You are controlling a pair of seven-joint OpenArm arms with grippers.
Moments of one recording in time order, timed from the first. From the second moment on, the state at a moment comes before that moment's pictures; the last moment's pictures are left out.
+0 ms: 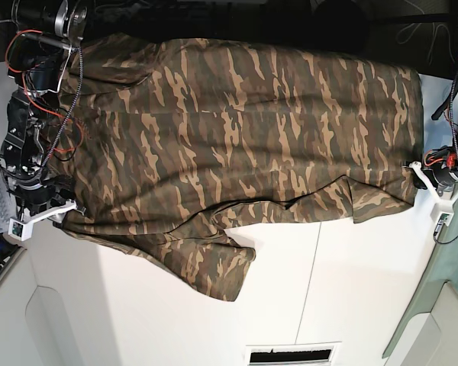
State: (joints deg) left arm -14.1 -35.8 5.3 45.7 -20.5 -26.1 32.8; right arm 13.7 8.6 20.5 60.1 7.2 10.8 -23.9
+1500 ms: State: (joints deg) left arm -13.3 -20.5 2.3 59.0 -21.5 -13.6 36.7; right arm -8.0 -0.4 18.8 85.6 20.7 23.4 -36.3
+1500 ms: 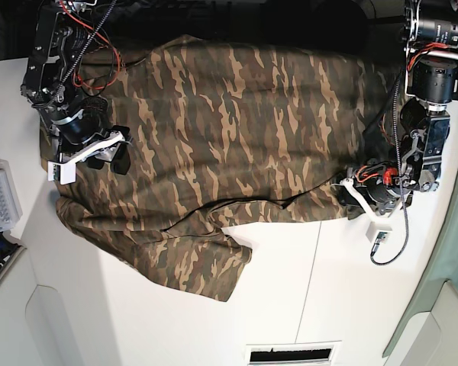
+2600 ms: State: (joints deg) left arm -25.1 -22.5 2.3 57.7 -15.0 -2.3 26.3; right arm -8.1 -0.4 18.7 78.1 20.6 23.4 -33.3
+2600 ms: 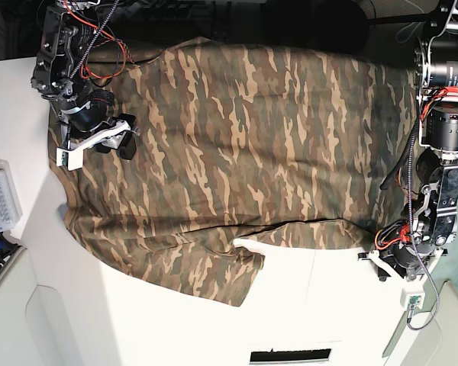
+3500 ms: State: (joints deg) left arm -11.2 -27.7 2.3 57.6 -14.7 -6.3 28.0; right arm -8.3 -0.3 15.0 79.6 26.6 29.9 -34.3
